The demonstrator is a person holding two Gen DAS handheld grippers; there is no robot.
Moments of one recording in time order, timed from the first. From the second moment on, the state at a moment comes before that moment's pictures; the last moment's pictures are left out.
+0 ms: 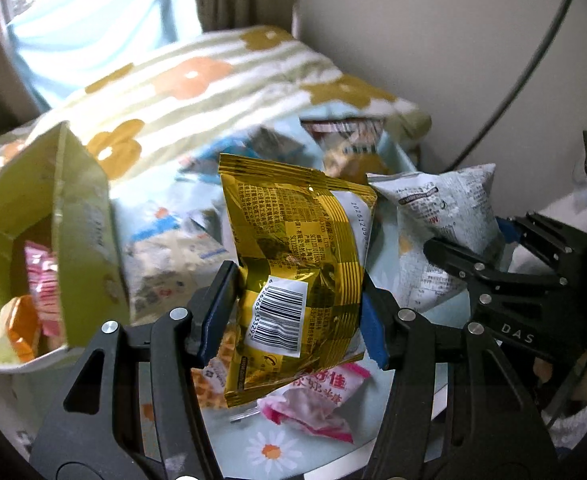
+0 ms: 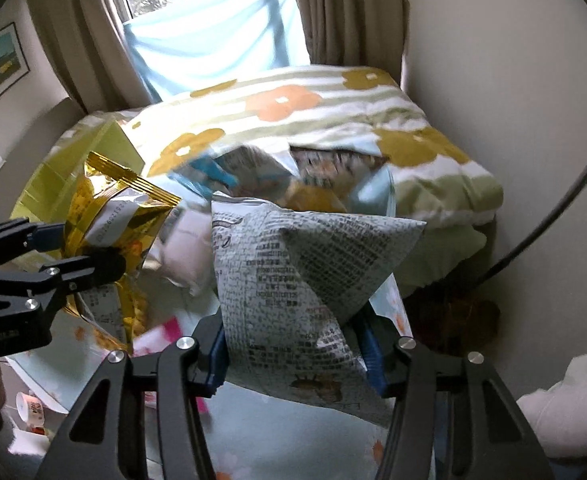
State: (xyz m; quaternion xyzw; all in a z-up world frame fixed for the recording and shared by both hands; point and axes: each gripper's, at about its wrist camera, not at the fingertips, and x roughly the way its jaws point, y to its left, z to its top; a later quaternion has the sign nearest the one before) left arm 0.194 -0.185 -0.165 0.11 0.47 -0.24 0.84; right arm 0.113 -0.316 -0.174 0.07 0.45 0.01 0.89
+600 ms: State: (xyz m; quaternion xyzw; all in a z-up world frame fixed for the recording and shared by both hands) left arm 0.227 -0.025 -0.069 0.02 0.38 -0.09 0.92; right arm 0.193 -0.174 -0.069 0.00 0.36 0.15 0.92
